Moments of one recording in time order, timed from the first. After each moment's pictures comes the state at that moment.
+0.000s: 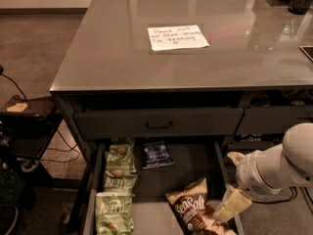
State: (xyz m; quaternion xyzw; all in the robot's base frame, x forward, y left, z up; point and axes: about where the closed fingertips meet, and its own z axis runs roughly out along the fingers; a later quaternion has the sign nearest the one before) arm 0.381 -0.181 0.666 -0.52 0.82 0.15 0.19
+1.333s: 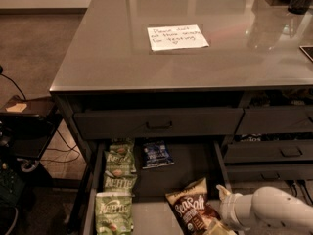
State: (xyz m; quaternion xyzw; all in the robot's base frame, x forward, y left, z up) arm 0.369 -0.182 0.472 -0.50 0.83 0.14 0.22
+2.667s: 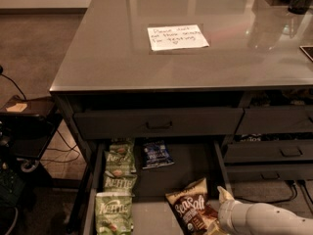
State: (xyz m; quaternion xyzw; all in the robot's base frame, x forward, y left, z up) arm 0.380 -0.191 0.432 -0.51 0.82 0.07 0.26
